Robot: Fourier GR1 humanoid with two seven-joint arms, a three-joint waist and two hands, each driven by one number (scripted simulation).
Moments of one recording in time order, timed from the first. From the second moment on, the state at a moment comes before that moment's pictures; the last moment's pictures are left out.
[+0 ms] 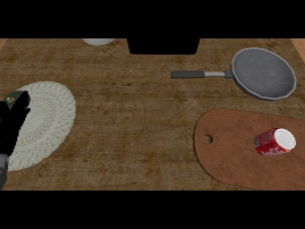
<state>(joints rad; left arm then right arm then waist) -0.13 0.54 -0.09 -1.29 0.16 0.24 0.21 -0.16 -1.02 -0.13 -1.72 -0.11 0.61 -0.05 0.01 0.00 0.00</state>
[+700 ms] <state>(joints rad) -0.12 0.50 -0.05 -1.29 0.11 0.21 0.22 -0.15 -0.91 0.07 -1.85 0.22 0.66 0.10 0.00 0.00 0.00</state>
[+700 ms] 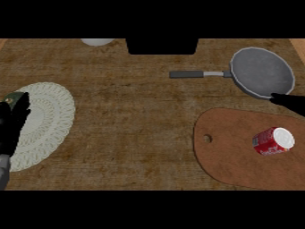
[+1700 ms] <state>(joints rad) -0.12 0.44 0.05 -1.29 0.01 0.14 0.23 -0.12 -0.71 0.09 -1.74 0.62 0.66 -0.04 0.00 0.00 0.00</state>
